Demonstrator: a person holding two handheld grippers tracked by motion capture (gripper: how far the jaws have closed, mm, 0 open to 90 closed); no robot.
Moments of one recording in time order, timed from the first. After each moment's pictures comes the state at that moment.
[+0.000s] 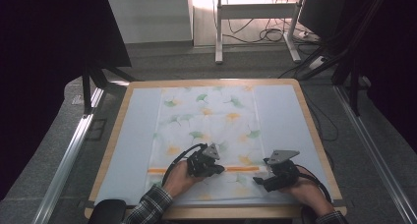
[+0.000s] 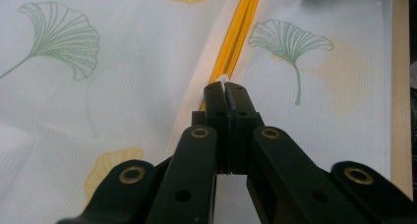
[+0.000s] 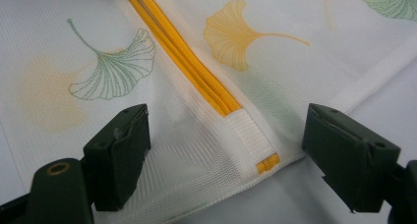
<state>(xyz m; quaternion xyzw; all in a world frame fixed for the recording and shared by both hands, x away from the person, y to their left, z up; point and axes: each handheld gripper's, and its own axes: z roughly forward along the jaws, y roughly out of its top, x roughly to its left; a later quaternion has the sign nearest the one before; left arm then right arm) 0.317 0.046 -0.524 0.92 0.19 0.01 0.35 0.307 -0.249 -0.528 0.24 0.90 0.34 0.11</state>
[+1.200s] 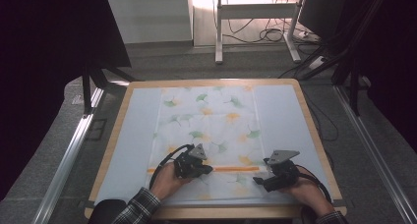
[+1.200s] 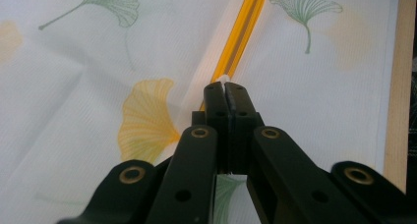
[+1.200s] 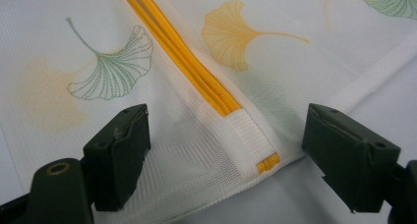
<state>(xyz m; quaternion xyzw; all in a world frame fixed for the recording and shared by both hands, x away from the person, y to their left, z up) 0.308 0.080 -0.521 0.91 0.22 0.02 0.35 0.306 -0.249 -0.528 0.24 0.90 0.34 0.11</state>
